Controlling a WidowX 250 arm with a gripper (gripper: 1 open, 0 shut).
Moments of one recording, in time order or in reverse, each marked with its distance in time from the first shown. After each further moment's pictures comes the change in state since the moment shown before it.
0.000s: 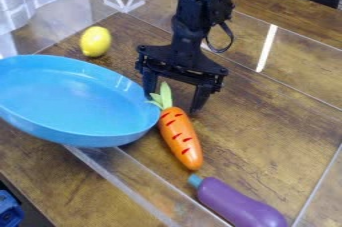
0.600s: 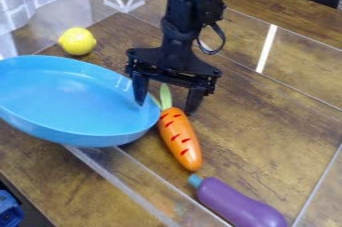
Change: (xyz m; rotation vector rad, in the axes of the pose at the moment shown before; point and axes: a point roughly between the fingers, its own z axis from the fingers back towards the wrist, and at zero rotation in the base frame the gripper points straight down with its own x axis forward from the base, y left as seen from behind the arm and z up) arm -0.010 0.013 0.013 -0.015 -0.014 0.057
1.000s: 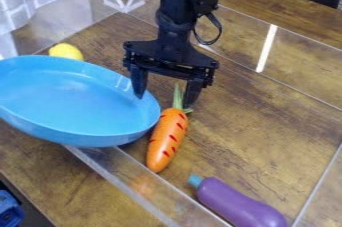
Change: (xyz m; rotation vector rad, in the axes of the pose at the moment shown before) arm 0.005 0.001 -0.005 -0.017 -0.004 -0.017
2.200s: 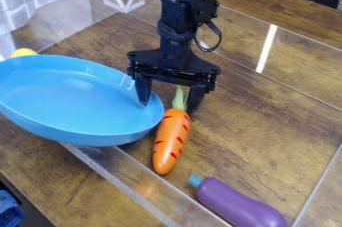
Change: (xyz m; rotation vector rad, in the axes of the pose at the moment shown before) arm 0.001 -0.007 -0.010 -0.037 -0.003 0.021
